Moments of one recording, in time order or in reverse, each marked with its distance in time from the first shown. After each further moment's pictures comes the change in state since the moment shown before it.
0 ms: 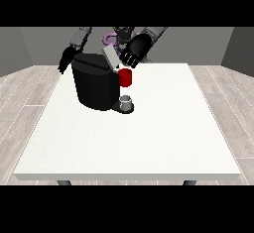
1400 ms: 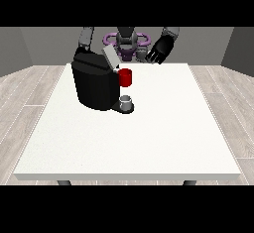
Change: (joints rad) left arm 0.396 -0.113 -0.163 -0.115 -0.040 0.061 -0.117; right arm 0.177 0.020 0.018 0.147 0.016 0.001 -0.051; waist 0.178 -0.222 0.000
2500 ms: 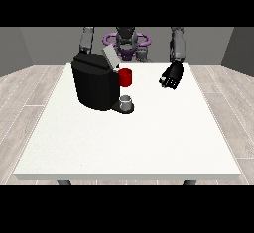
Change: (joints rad) left arm 0.261 0.068 -0.091 0.103 -0.099 0.357 -0.114; right arm 0.014 0.007 0.016 -0.115 -0.013 -0.004 0.022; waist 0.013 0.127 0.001
